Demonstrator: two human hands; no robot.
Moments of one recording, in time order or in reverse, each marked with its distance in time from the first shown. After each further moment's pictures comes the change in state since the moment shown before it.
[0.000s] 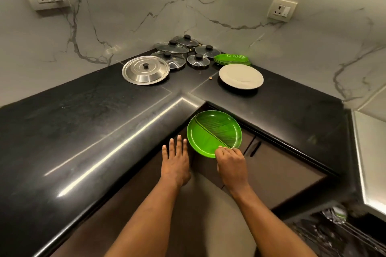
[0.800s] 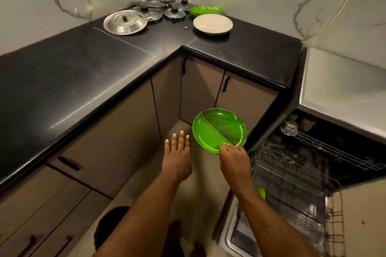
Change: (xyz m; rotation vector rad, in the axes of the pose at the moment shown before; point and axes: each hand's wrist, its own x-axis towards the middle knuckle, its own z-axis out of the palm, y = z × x) left_hand -0.278 0.084 0.100 0.053 -0.145 0.172; right_hand -0.295 -0.033 -0.146 0.007 -0.190 0.206
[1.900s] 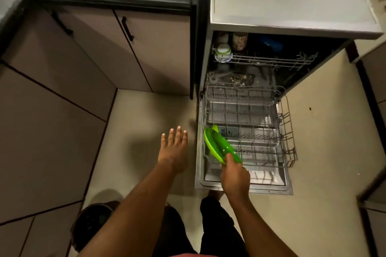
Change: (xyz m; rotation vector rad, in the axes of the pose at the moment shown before) left_hand 0.039 0.214 0.104 0.240 -0.327 0.387; right_hand -0.215 0.131 0.024 0.189 -0.520 0.991
